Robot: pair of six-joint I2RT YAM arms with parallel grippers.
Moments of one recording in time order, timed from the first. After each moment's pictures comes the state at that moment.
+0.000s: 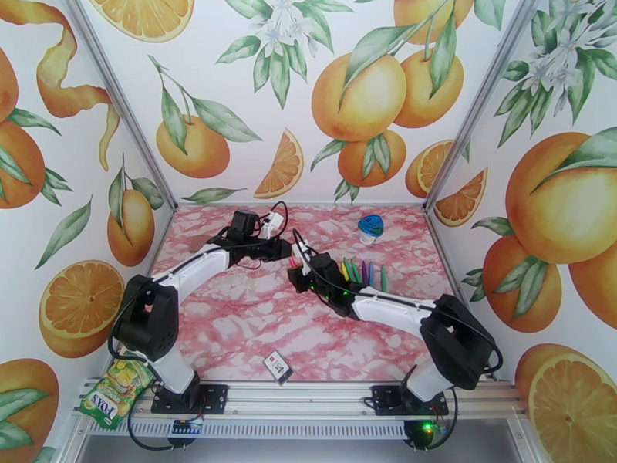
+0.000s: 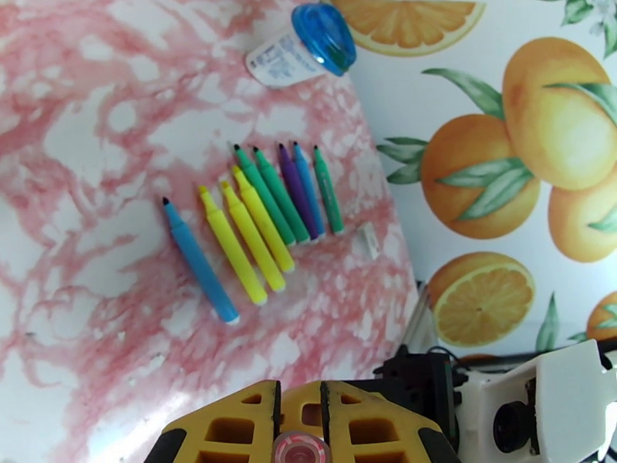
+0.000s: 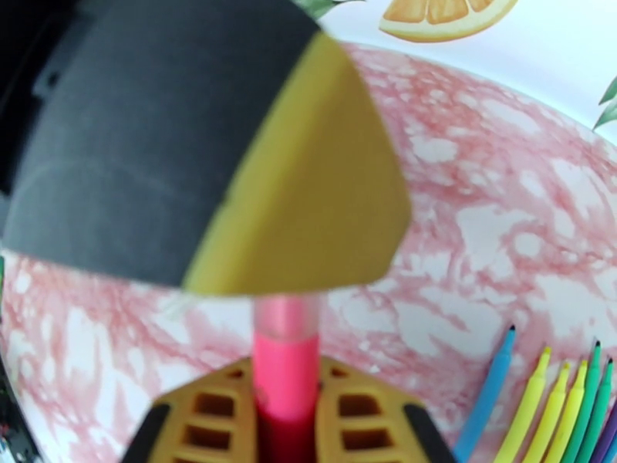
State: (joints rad) left arm -0.38 1.73 1.25 -0.25 0.79 -0.52; right arm 0.78 1.59 0.86 0.26 0.00 0.24
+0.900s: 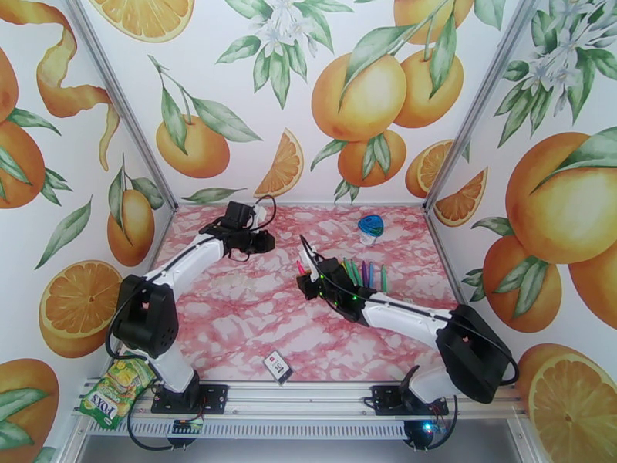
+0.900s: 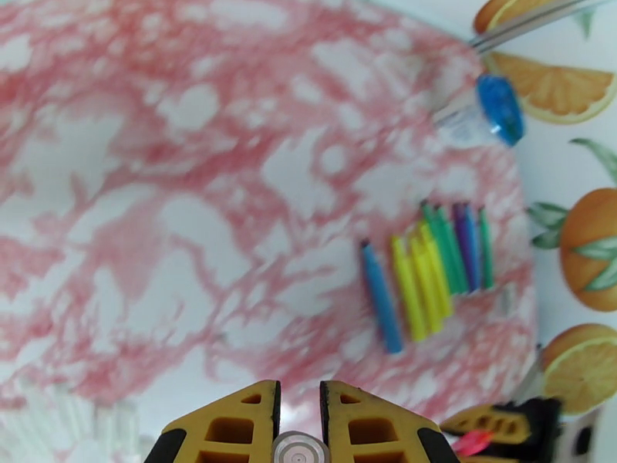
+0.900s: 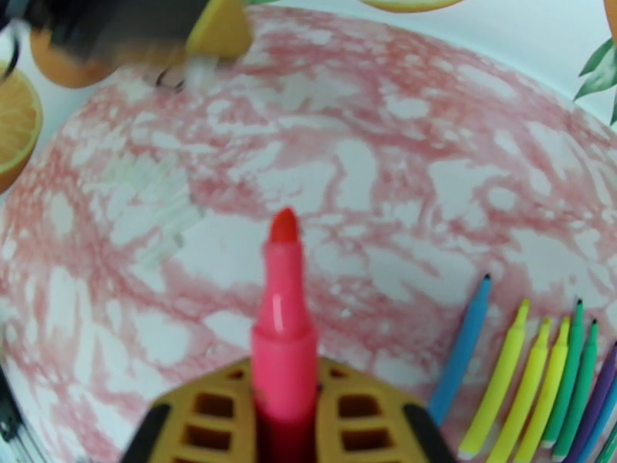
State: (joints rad) left arm -0.36 1.74 1.39 -0.60 0.33 -0.32; right arm 0.76 1.51 0.84 0.13 0.04 0.23
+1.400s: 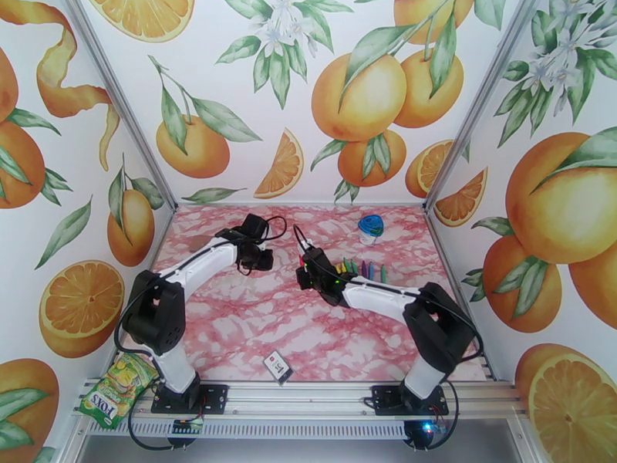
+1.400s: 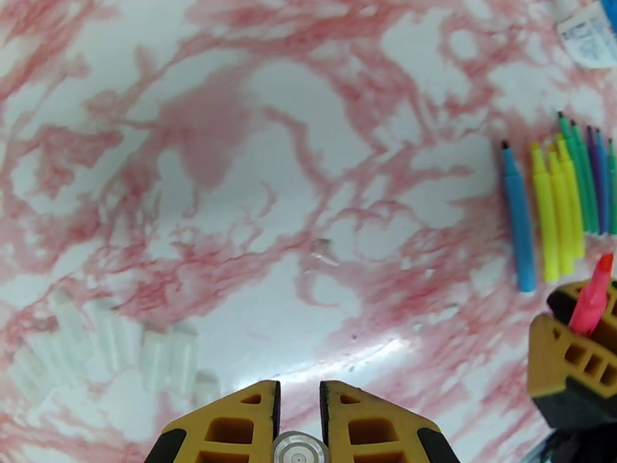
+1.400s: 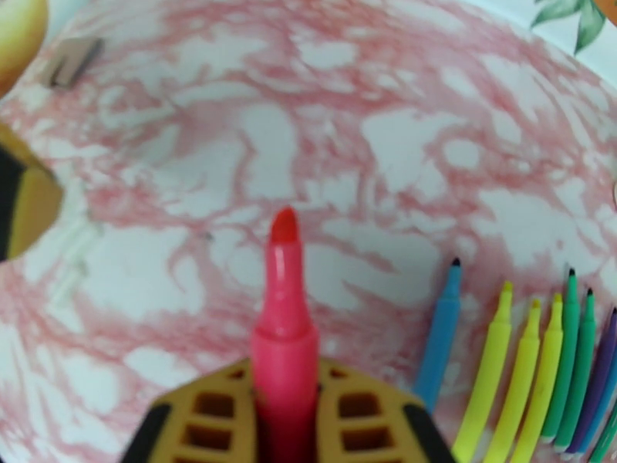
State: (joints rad) left arm -0.44 1.79 1.36 -0.75 0.07 -0.28; right arm 0.74 1.76 1.02 -0.03 0.19 0.34
